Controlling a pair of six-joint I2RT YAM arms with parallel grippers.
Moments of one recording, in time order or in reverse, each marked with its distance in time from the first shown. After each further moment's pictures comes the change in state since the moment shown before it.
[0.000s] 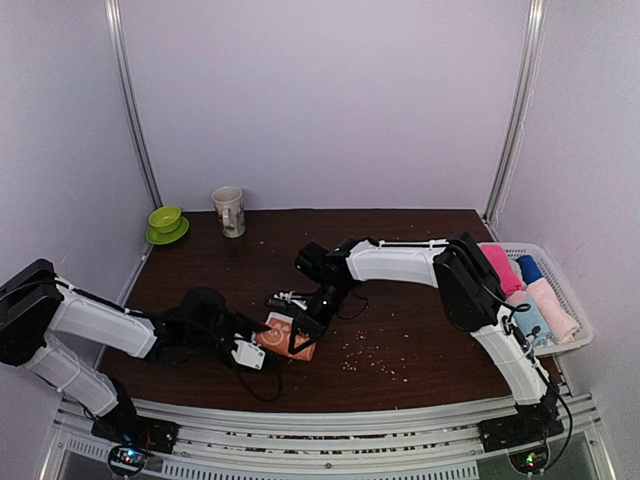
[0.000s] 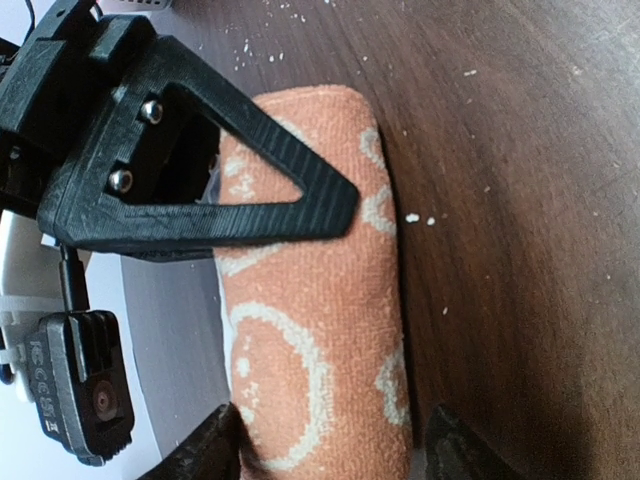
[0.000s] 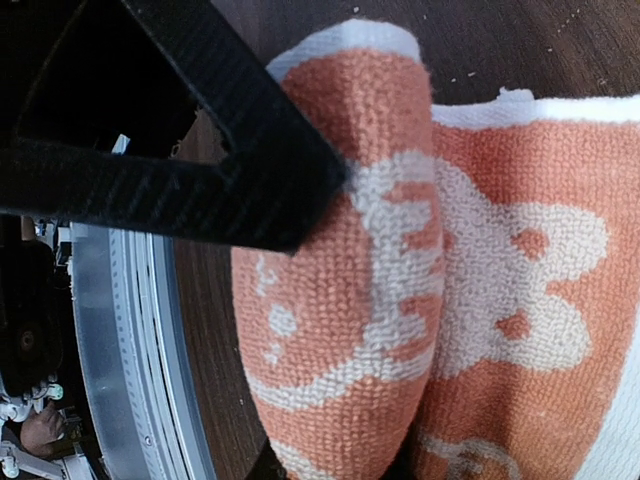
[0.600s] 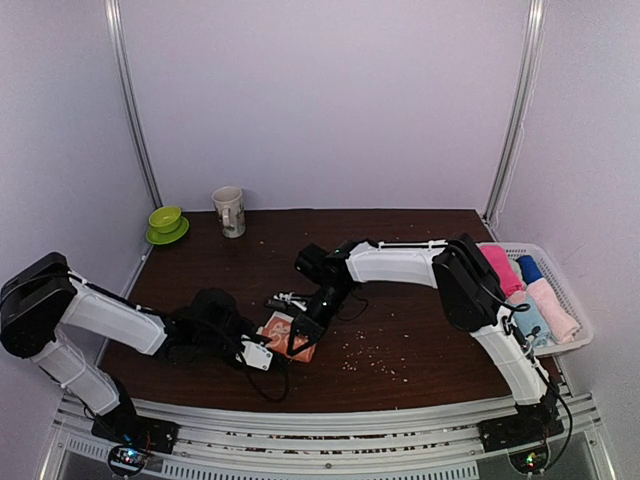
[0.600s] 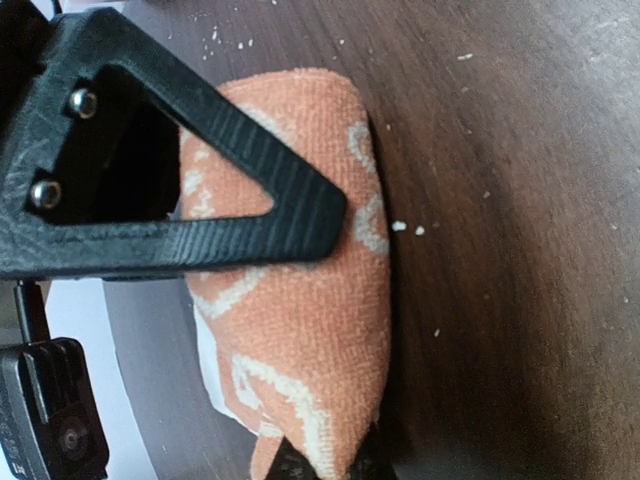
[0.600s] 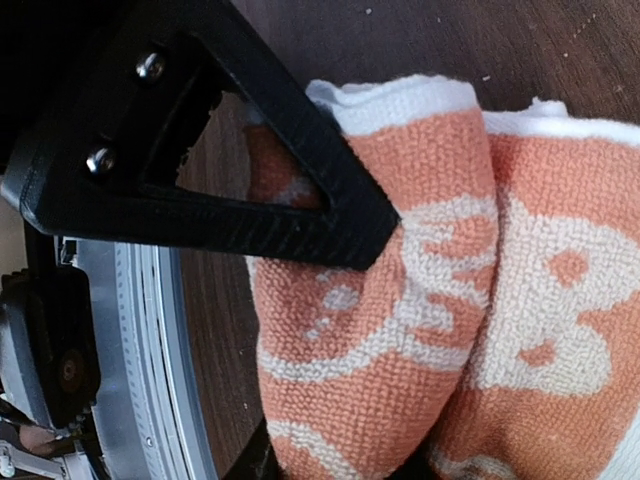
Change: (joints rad) left arm -0.029 0.084 0.045 -0.009 -0.045 -0.011; right arm 0.001 0.003 -0.011 0.017 -0.021 0.006
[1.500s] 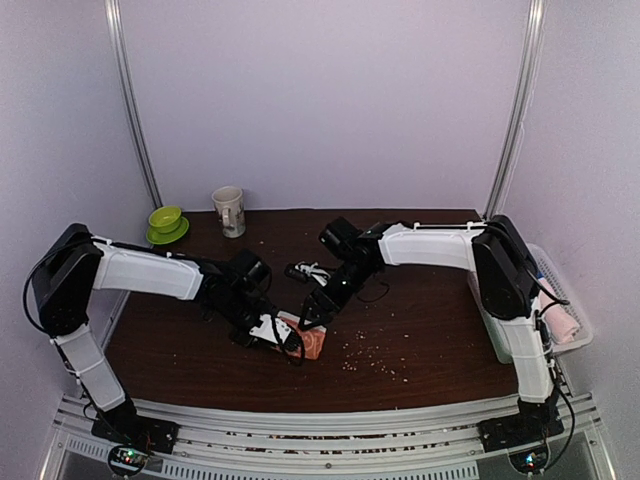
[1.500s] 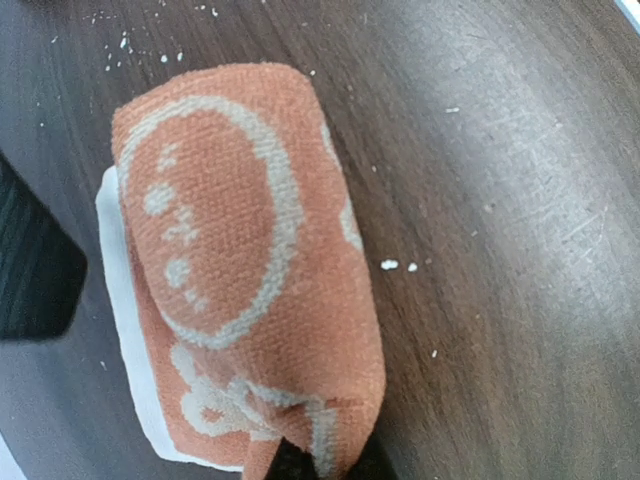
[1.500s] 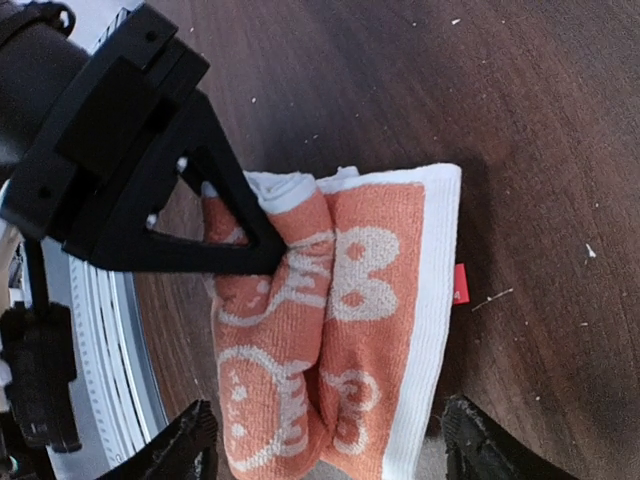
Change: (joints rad) left arm 0.065 0.225 0.531 -0.781 0.180 0.026; right arm -0.079 -0.239 -0.234 0.206 0.179 0.108
